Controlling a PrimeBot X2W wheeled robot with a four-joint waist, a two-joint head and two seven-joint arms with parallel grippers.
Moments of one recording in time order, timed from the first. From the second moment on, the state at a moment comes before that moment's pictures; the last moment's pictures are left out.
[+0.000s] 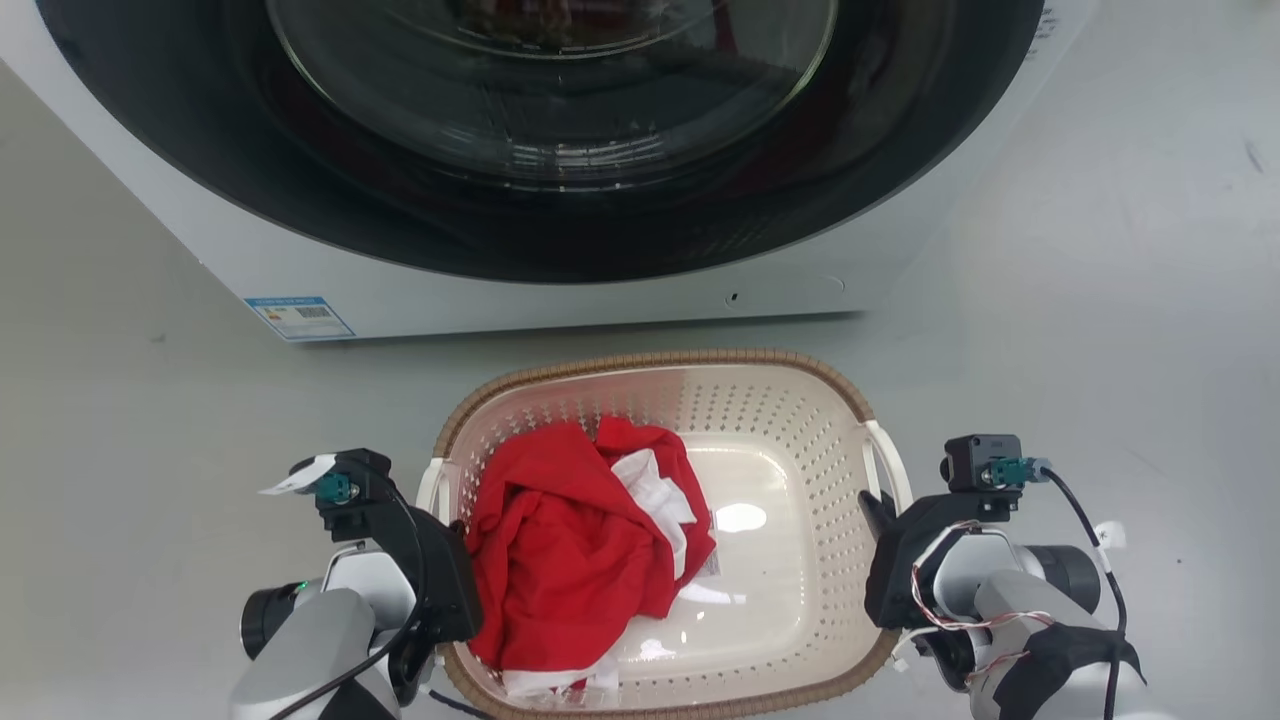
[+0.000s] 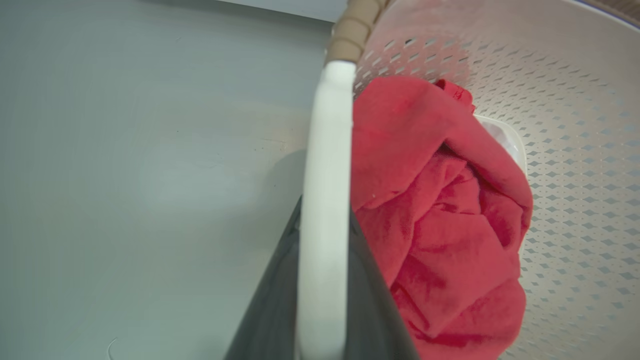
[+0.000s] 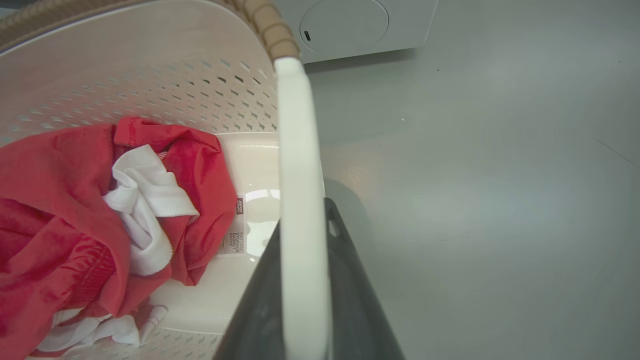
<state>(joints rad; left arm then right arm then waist) -0.74 0.02 -0.32 1.21 -0.63 -0.08 0.14 -0.78 -0.04 0.54 1.21 0.62 0.06 0.02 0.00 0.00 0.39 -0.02</state>
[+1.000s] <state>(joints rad) -0.94 0.05 -0.32 1.18 -0.61 -0.06 -0.03 -0.98 -0.04 0.54 1.19 0.60 0.03 -0.13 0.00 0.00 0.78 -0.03</state>
